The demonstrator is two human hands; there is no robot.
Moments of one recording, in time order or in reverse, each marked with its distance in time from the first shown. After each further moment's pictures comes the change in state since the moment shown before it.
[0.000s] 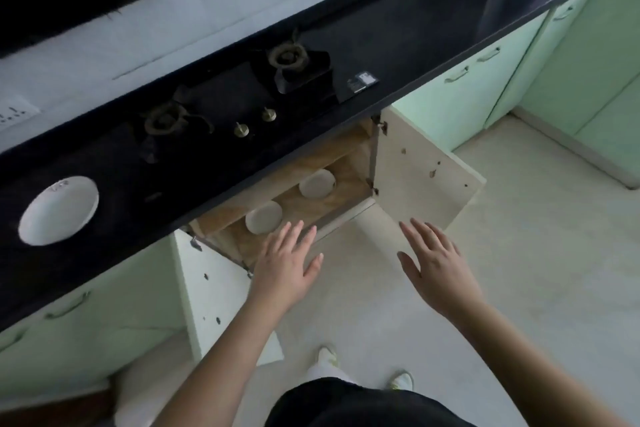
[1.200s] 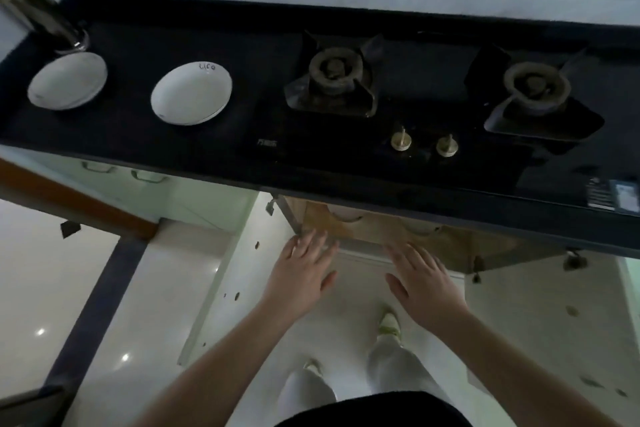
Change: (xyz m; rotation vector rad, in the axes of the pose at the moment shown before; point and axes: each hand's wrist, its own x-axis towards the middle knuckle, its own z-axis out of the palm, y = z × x) left_hand 0.073 -0.128 0.057 -0.043 -0.037 -0.535; right_hand 0.298 -0.129 0.097 -0.205 -0.424 -0.800
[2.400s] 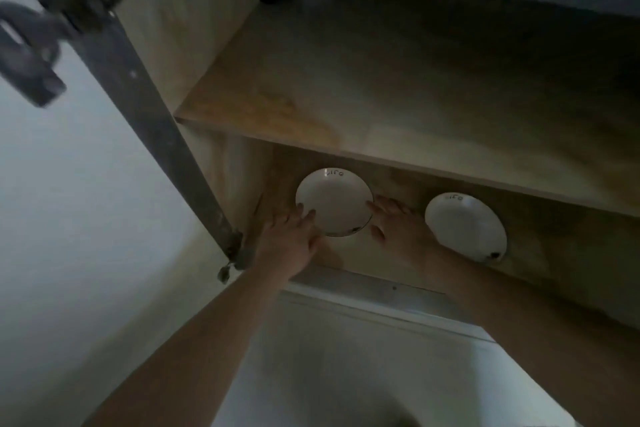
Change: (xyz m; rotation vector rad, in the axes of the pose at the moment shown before) left_hand 0.333 -0.098 0.474 -0.097 0.023 -0.201; right_hand 0.381 0.203 0.396 -0.256 -0.043 0.004
